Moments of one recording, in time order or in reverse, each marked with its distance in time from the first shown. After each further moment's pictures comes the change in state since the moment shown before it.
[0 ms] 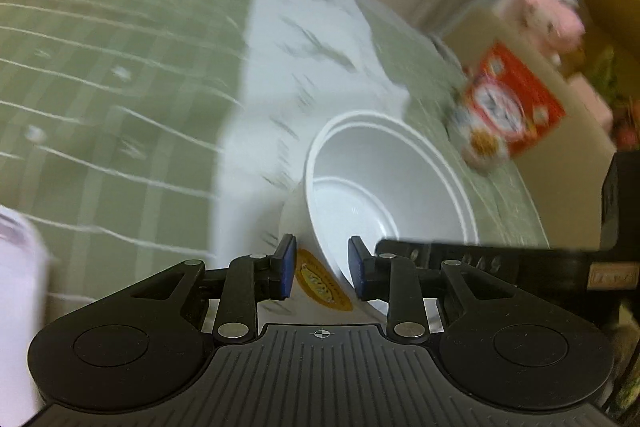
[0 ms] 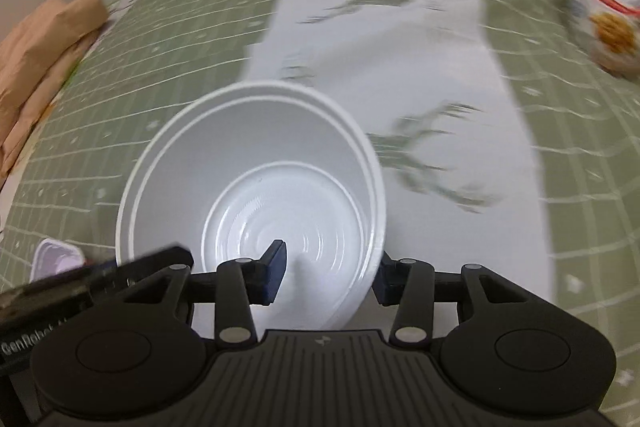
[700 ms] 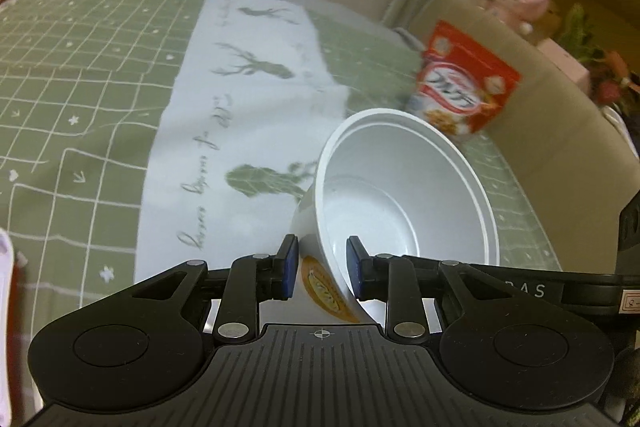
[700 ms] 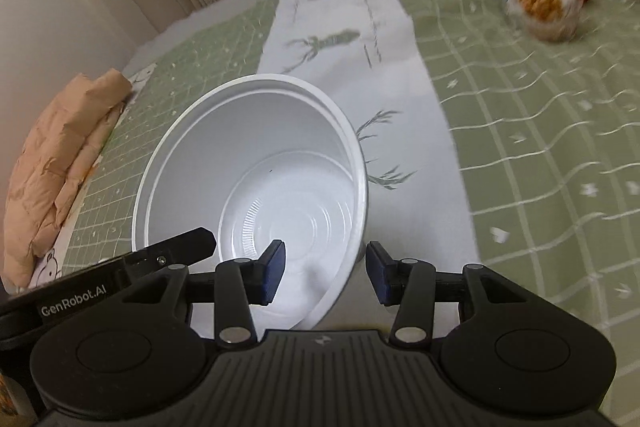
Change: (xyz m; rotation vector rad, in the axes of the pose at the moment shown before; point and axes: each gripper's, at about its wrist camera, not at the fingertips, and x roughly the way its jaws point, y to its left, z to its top) left arm -0.039 -0.104 -0.025 0.140 -0.059 0.044; right arm -0.097 -0.077 -0.060 0.127 -0.135 0.146
